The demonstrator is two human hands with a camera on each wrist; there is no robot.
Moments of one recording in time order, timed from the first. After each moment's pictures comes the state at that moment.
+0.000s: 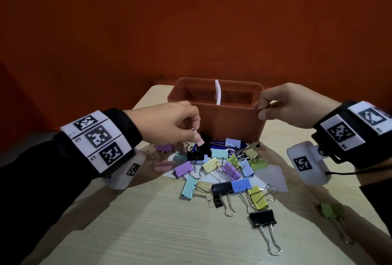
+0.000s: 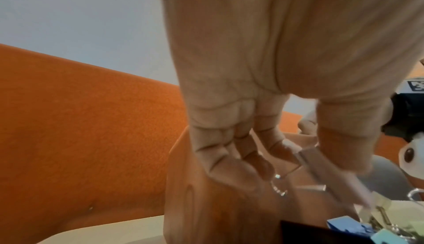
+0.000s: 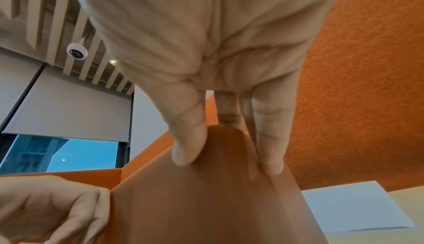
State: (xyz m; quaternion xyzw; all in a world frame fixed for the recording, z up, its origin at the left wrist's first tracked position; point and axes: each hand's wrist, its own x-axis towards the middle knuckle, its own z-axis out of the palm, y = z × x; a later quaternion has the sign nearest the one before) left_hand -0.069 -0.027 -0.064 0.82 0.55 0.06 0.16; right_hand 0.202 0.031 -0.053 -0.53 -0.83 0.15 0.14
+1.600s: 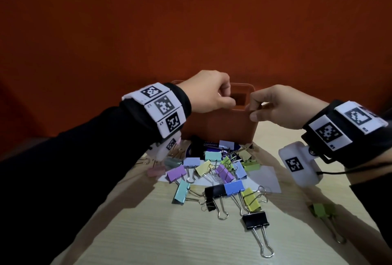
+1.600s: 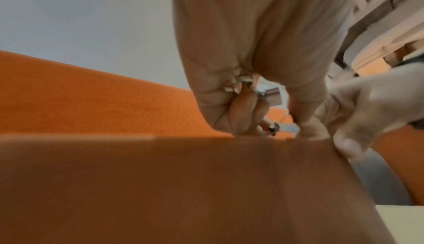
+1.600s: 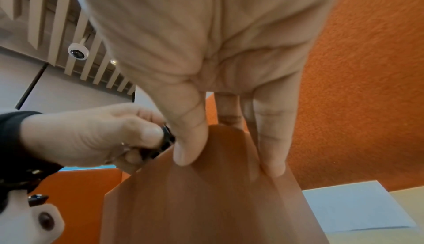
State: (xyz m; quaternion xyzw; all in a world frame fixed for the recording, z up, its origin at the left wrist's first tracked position) left_hand 0.005 0.025 -0.035 0.81 0.55 0.19 0.10; right_hand 0.201 0.030 -0.051 -0.51 -0.84 0.14 0.14
